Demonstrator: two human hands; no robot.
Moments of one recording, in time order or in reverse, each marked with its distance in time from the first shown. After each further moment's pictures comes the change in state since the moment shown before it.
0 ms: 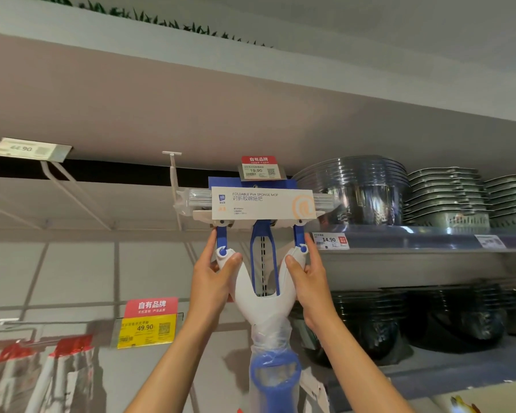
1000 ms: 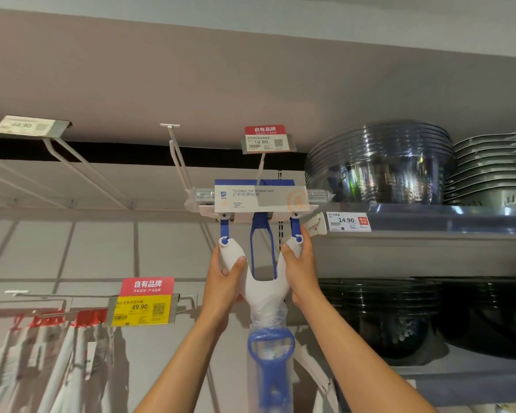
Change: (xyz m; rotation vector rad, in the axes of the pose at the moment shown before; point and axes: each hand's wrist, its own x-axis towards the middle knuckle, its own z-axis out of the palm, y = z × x) left_hand 0.017 -0.084 0.005 0.068 0.134 -0.189; right_hand 0.048 0.069 0.025 0.014 0.020 0.115
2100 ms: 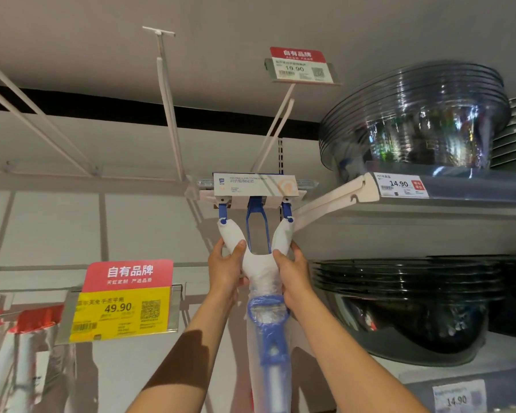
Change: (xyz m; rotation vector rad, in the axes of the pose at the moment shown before) left_hand 0.116 -0.111 -0.002 -0.157 0.019 -0.147; right_hand 0.046 0.128 0.045 0.086 0.122 0.307
